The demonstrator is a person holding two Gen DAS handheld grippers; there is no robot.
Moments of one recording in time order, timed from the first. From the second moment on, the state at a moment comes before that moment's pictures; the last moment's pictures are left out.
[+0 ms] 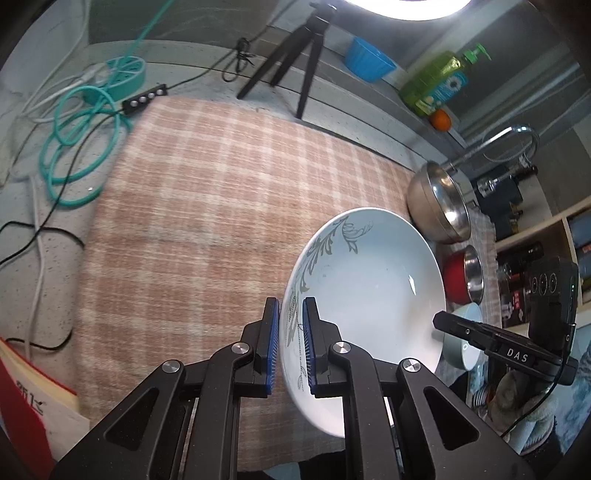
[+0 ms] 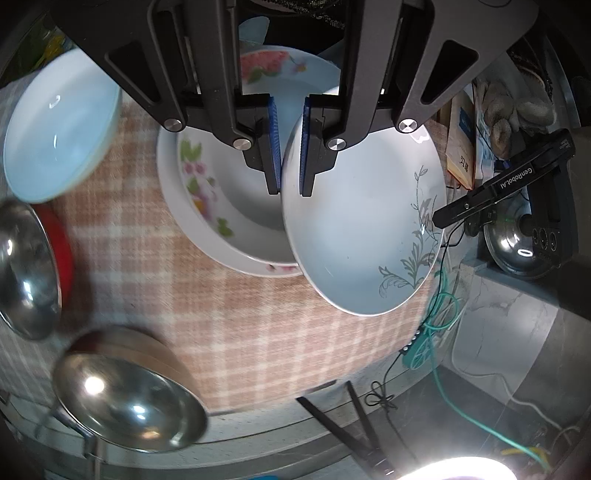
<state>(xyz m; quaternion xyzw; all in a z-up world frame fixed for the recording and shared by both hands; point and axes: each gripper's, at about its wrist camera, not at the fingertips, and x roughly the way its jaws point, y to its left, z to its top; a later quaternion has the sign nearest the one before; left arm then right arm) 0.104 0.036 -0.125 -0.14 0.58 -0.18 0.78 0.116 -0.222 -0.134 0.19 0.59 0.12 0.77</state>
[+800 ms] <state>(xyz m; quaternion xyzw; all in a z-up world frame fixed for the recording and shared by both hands) 0.103 -0.033 -0.133 -0.05 0.59 -0.23 0.77 0.044 -0.267 -0.162 0.25 0.60 0.08 0.75</state>
